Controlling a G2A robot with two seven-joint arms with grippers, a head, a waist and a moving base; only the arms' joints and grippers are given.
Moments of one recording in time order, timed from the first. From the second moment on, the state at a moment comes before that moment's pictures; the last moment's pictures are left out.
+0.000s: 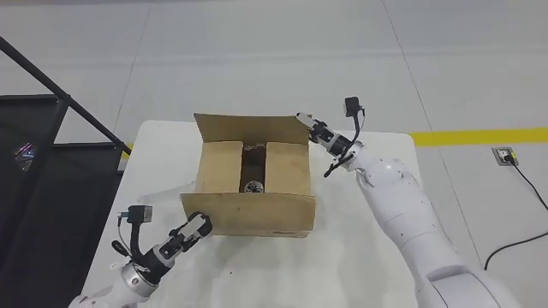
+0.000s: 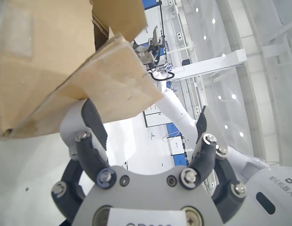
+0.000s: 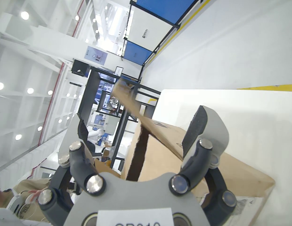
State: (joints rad) left arm 1.56 -1.14 -1.62 -1.84 -0.17 -0.40 -0.61; right arm -0.33 -1.52 1.23 -0.41 0.04 -0.77 0.66
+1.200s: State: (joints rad) left arm 1.34 -1.16 -1.40 -1.77 0.13 -0.22 -0.41; right arm -0.68 -1.38 1.24 -1.18 0.03 -0.10 1.06
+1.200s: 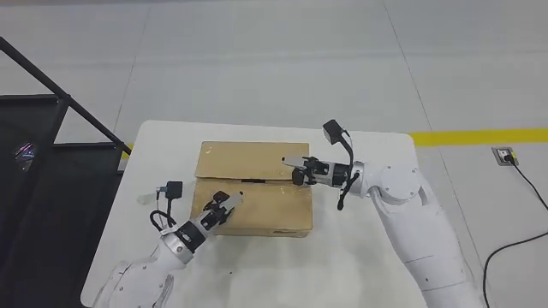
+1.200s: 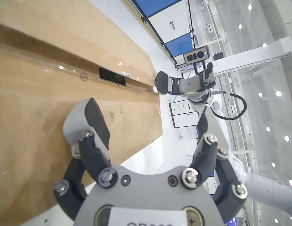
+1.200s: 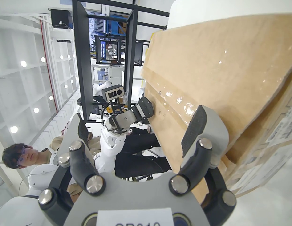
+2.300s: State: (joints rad) left arm 1.24 -1.18 -1.58 -1.24 -0.56 -0.26 -0.46; right arm -0.66 -1.37 1.16 -1.12 0.03 -0.18 0.99
